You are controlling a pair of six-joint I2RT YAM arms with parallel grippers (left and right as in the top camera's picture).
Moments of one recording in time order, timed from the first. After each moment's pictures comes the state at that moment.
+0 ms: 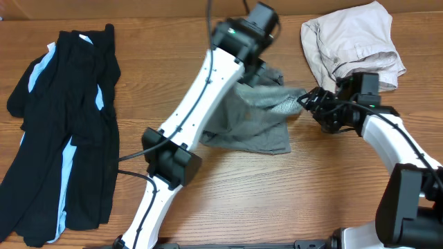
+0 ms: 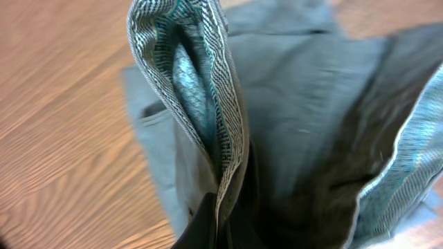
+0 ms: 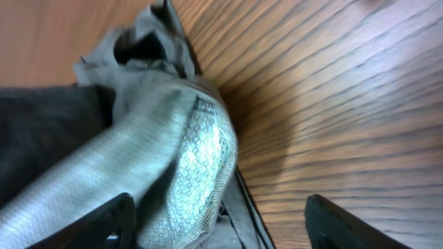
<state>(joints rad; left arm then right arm) -0.63 2.41 2.64 -1.48 -0.14 -0.04 -0.13 1.67 0.98 -0.39 -0.53 0.56</state>
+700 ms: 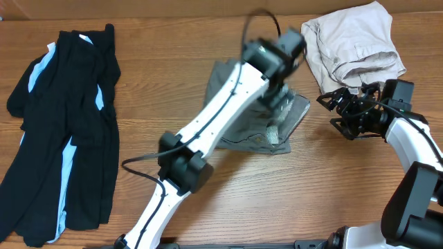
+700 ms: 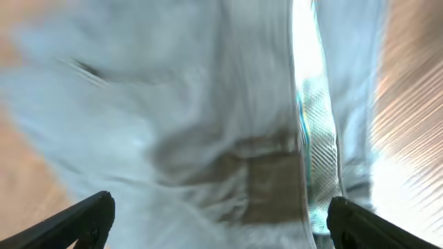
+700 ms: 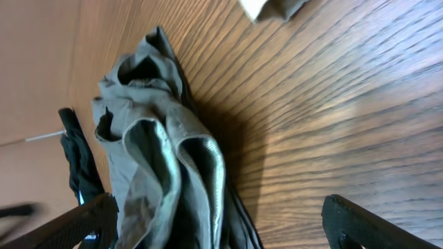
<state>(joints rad) -0.71 2.44 2.64 -1.50 -0.06 0.00 -0.31 1.67 0.99 -0.47 -0.70 0.47</state>
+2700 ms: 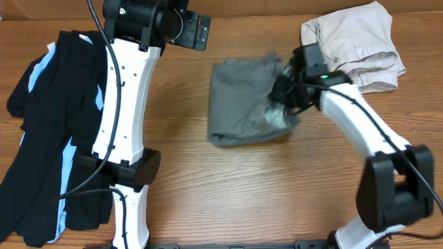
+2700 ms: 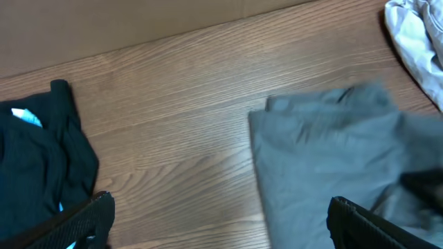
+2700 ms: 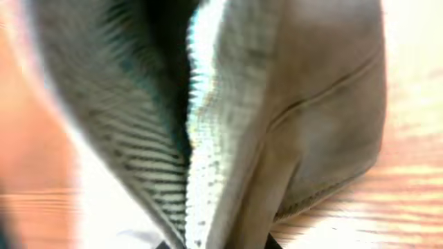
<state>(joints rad) -0.30 2.20 2.82 -1.56 -0.07 -0.06 0.20 1.80 1.36 -0.64 -0.26 0.56</state>
